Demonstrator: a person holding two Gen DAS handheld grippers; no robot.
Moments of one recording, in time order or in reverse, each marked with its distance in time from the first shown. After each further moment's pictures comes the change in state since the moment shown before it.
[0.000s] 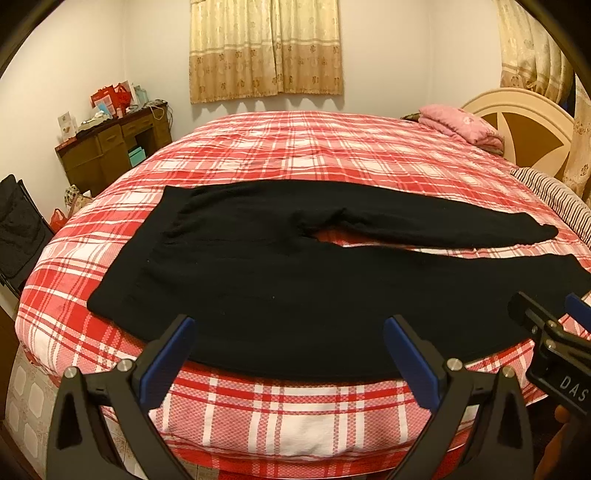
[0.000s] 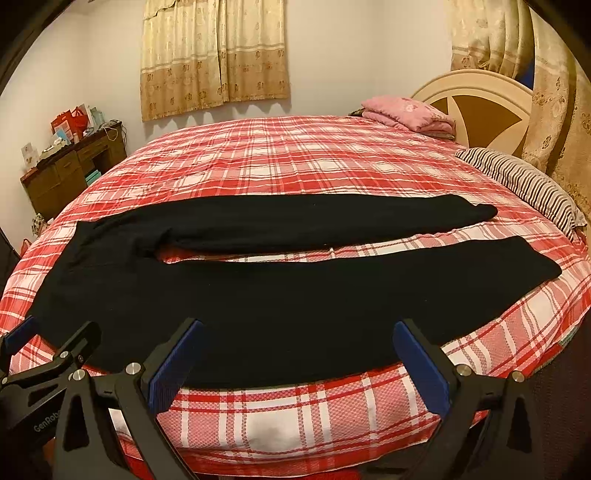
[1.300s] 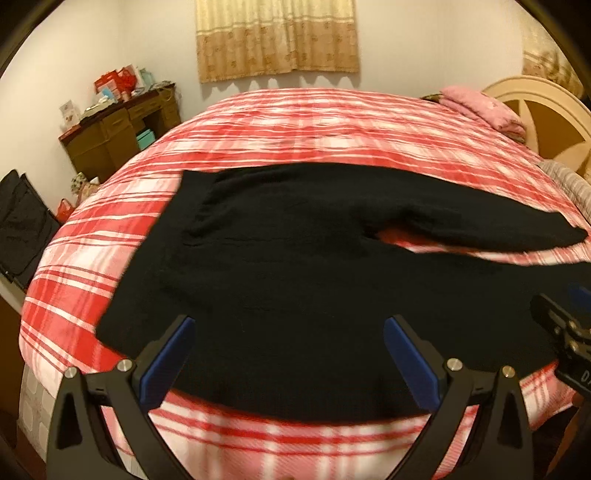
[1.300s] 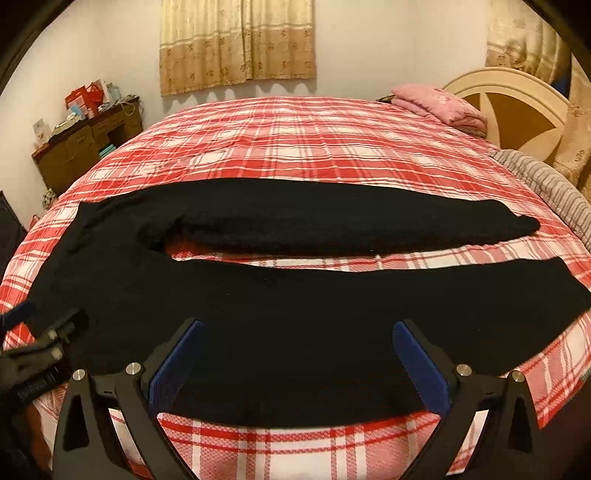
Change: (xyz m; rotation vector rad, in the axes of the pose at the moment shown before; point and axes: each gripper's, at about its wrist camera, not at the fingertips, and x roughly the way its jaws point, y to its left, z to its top) left arm 0.050 0.054 0.026 -0.009 0.096 0.059; right arm 0.055 0.029 0.025 -0.091 0.080 0.069
